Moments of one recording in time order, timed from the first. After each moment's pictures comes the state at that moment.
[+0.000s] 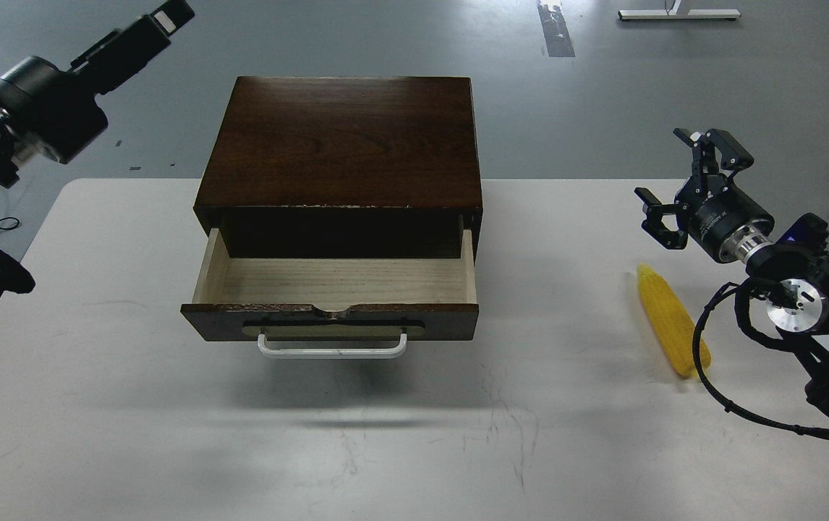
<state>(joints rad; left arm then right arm) -1.17 0.96 -0.05 -1.28 0.57 0.23 -0.49 0.60 -0.47 0.87 0.82 -0.26 0.31 0.15</state>
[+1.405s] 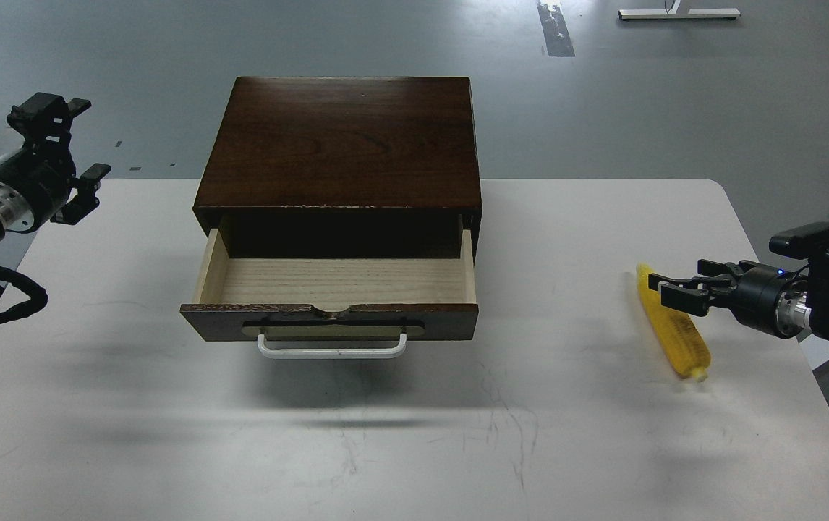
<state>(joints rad) -0.86 0.78 -0.27 -0.81 0.04 -0.17 -0.30 0.77 -0.80 0.13 0.98 -1.58 -0.02 0.36</state>
